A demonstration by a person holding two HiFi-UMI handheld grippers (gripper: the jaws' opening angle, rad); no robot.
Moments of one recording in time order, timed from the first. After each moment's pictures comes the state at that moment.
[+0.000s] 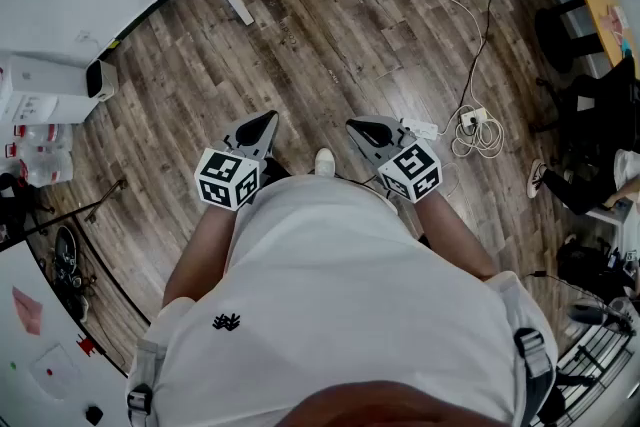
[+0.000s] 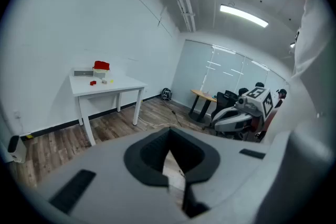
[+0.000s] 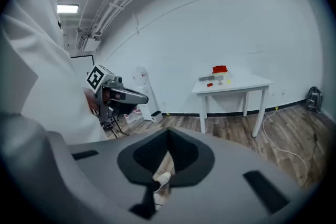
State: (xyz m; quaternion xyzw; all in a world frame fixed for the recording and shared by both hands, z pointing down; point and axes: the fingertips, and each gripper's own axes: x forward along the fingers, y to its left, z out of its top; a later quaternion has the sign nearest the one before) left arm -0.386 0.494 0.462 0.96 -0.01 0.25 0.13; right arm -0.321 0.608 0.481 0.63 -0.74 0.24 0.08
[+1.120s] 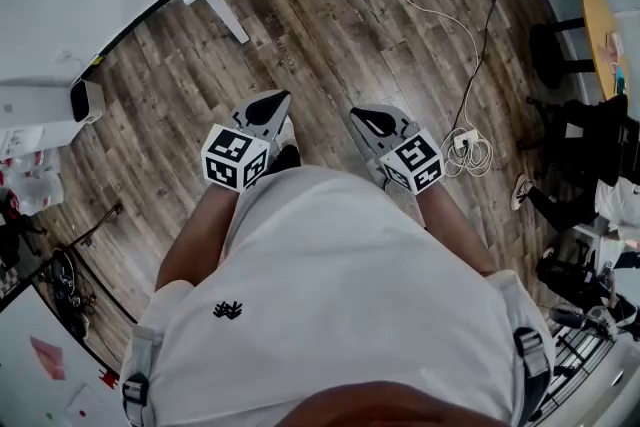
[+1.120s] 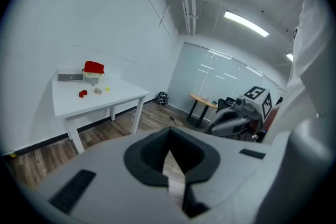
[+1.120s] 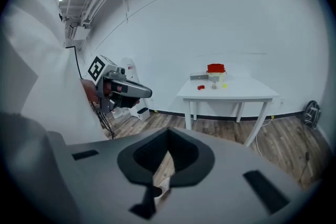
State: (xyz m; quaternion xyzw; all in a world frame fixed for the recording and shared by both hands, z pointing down) left arm -0.241 0.320 0.453 0.96 0.05 0.22 0.14; right arm -0.199 0.429 0.474 0.64 -0.71 0.25 0.15
